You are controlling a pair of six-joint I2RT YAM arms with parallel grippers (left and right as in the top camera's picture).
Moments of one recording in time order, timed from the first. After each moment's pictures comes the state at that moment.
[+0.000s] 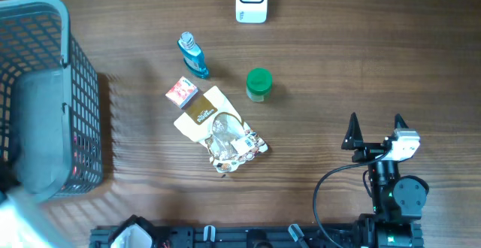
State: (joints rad) left arm 0.79 1.14 1.55 -0.99 -0.02 -0.97; right arm -0.07 0.02 0.01 0.00 -0.06 0.08
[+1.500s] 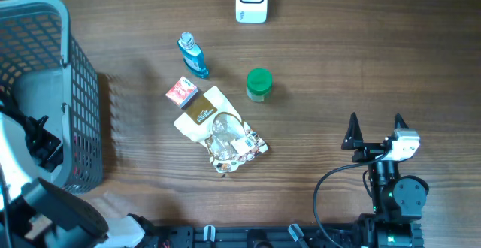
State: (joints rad) left arm 0.74 1.59 1.22 -1.02 -0.17 -1.81; right arm -0.07 0.02 0.01 0.00 -0.06 0.08
